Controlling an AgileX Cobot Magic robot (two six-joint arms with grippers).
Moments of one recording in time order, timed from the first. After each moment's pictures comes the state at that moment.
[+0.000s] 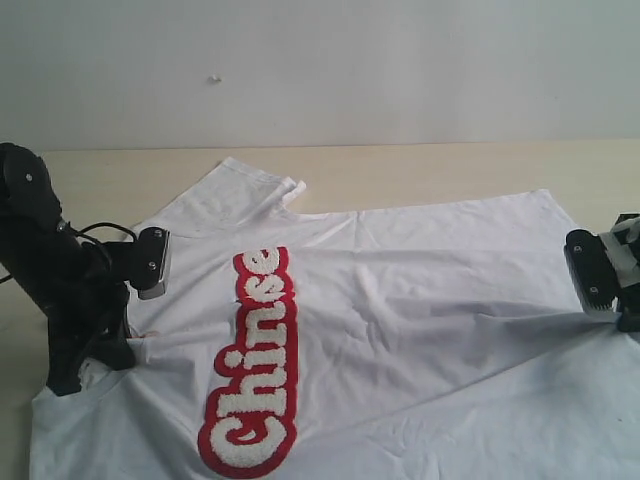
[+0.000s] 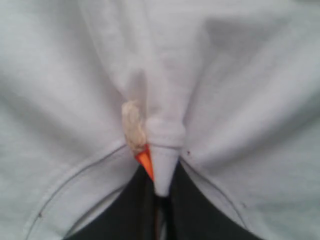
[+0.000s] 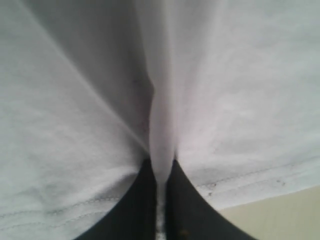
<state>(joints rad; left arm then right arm) -0.24 1.96 -1.04 -0.30 0.74 1.47 -0.23 1.92 -0.97 -0.15 0.56 -1.47</state>
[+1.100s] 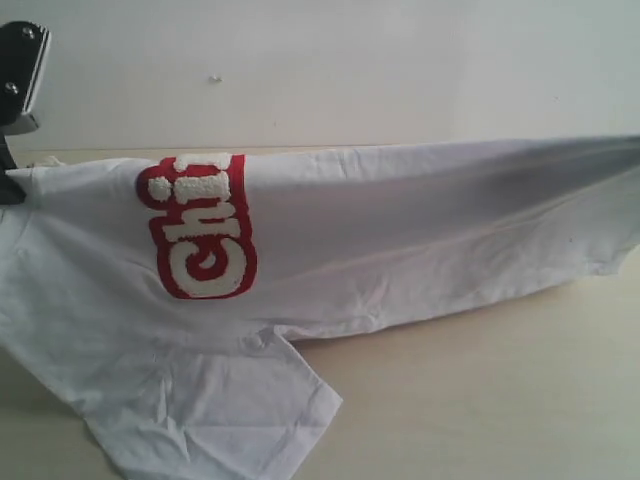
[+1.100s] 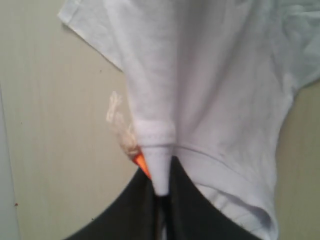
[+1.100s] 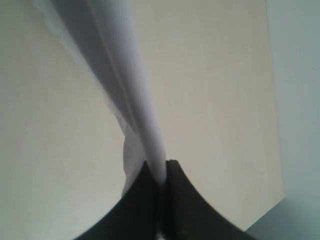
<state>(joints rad) -0.23 1.43 -1.22 -0.02 1.05 1.36 -0.23 1.39 -1.18 0.04 0.93 -1.39</state>
